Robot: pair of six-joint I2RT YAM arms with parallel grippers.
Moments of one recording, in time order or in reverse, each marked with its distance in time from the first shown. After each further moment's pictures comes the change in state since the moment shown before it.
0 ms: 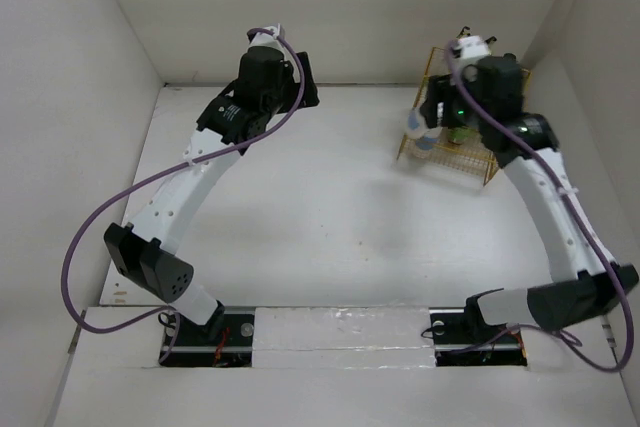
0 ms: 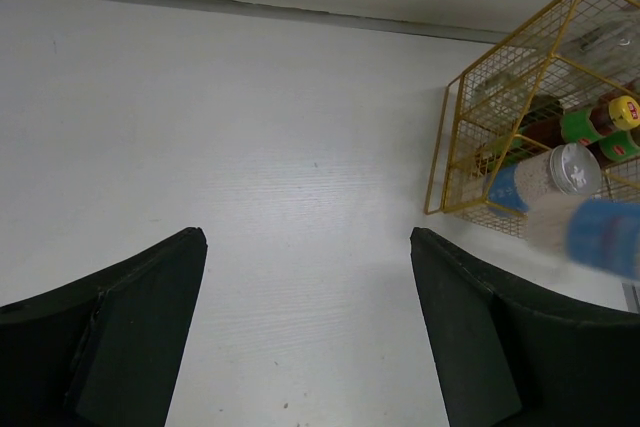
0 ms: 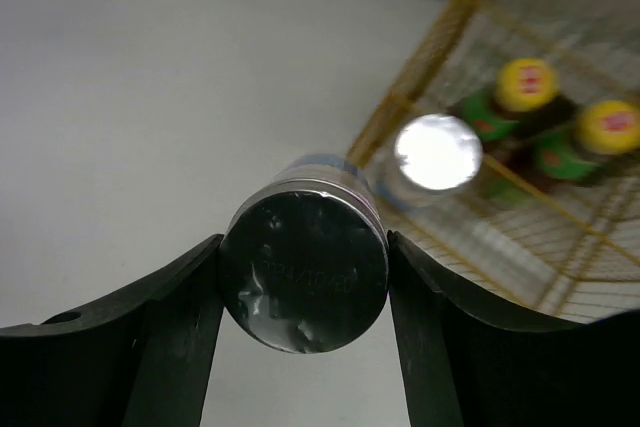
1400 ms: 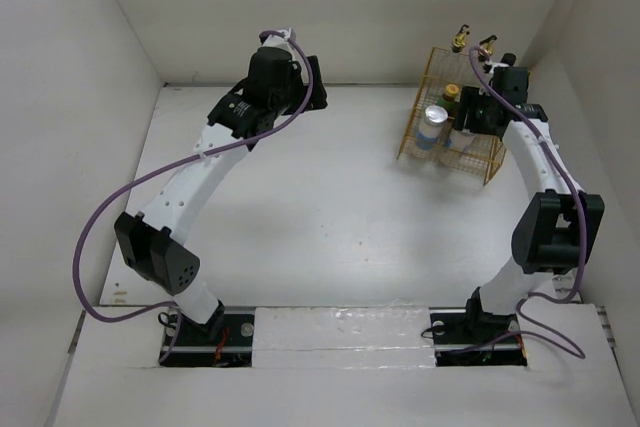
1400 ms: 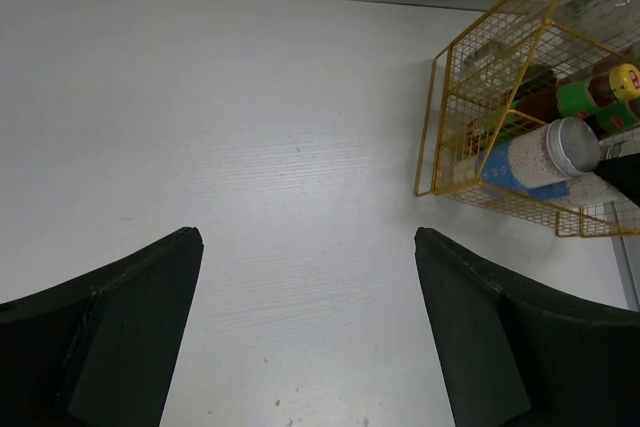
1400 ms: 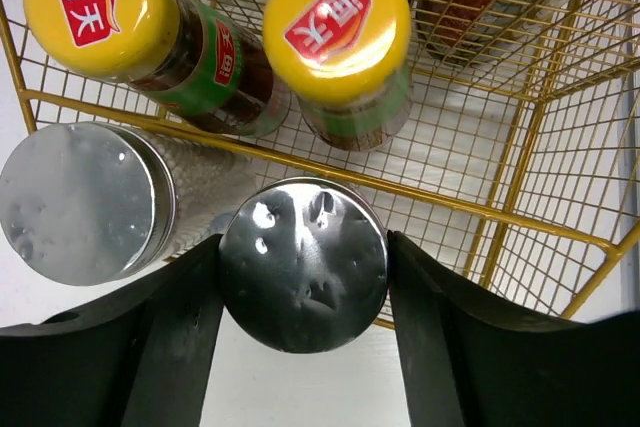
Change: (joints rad) left arm 0.000 0.058 0.005 0.022 0.070 0.000; right arm -0.377 0.291 -0.066 0.116 -0.011 0.075
